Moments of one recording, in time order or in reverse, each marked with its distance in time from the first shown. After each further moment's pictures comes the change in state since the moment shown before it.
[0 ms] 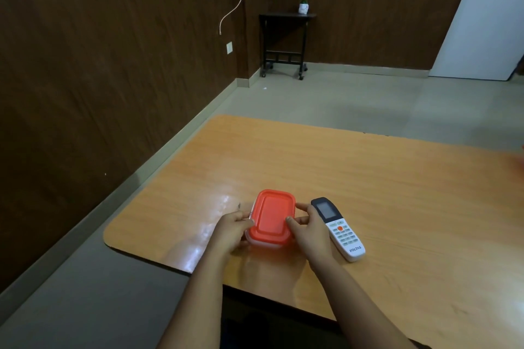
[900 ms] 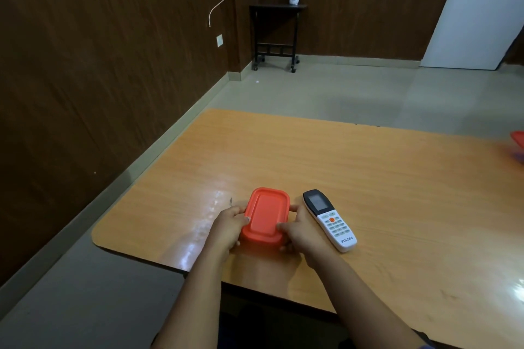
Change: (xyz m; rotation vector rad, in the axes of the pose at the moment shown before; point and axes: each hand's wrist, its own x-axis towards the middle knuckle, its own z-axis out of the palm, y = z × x) left_hand 0.006 -0.004 0.013 0.144 0.029 0.017; right_hand -0.002 -0.006 -0.008 0.004 -0.304 0.252
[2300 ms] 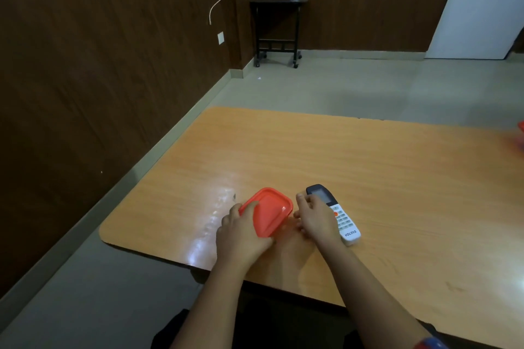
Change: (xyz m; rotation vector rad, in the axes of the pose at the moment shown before) left_hand -0.032 -0.009 0.016 0.807 0.167 0.253; right_hand 0.006 0.003 -0.013 -0.169 0.343 -0.151
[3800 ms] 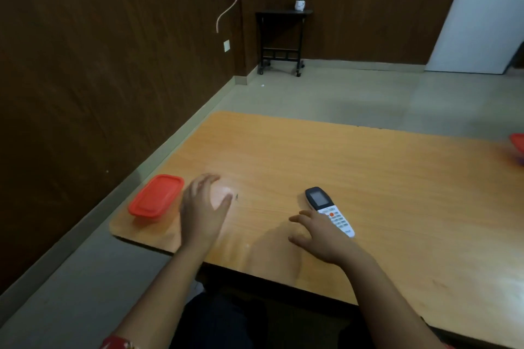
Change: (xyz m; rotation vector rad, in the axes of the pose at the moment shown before) left_hand 0.002 -0.037 -0.057 -0.252 0.453 0.084; right_hand -0.033 0.007 -0.038 -0.685 -0.378 -0.370
